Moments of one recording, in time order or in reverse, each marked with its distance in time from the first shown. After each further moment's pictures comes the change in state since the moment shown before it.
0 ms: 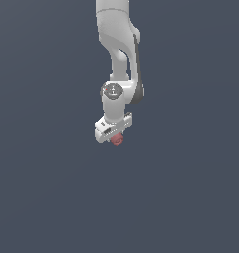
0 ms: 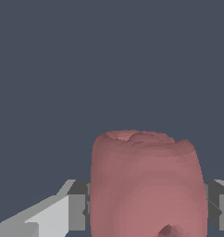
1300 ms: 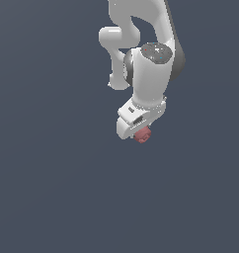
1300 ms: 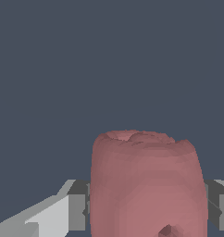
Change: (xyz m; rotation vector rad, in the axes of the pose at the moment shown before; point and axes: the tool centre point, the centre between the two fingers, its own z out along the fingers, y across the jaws) arm 0.121 -0.038 -0.152 0.000 0.001 -0.002
